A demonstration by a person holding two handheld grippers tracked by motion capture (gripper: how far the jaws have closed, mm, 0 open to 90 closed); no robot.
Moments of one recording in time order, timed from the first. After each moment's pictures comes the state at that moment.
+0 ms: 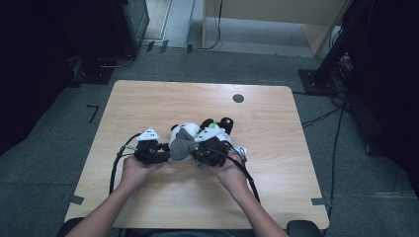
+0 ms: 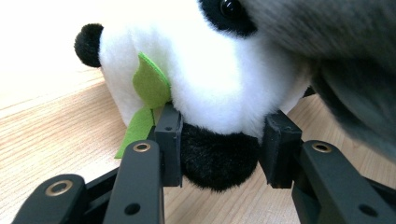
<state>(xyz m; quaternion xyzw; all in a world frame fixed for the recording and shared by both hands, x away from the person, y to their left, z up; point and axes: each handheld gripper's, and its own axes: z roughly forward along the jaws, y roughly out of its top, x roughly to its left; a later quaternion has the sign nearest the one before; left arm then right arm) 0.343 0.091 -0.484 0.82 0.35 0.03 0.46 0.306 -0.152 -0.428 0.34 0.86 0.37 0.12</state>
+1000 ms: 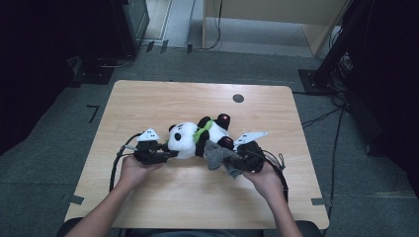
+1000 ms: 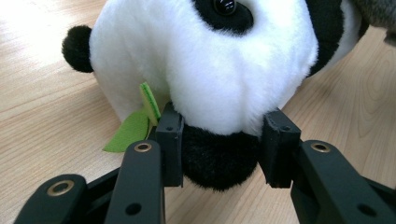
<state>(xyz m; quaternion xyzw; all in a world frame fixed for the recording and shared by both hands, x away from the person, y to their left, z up) 0.344 0.093 -0.484 0.83 0.34 0.04 0.45 0.288 -0.252 -0.426 0.39 0.85 0.36 0.07</state>
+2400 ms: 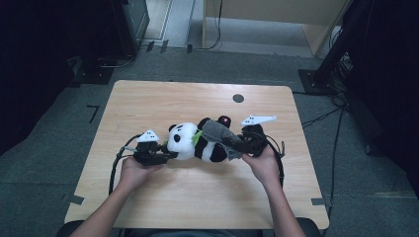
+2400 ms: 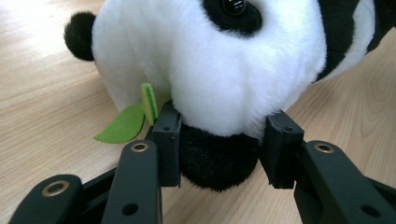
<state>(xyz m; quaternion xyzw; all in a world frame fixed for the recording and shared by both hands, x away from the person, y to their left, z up) 0.340 0.094 -0.487 0.82 0.35 0.04 0.44 0.325 -0.257 -0.409 0.41 0.80 0.44 0.06</state>
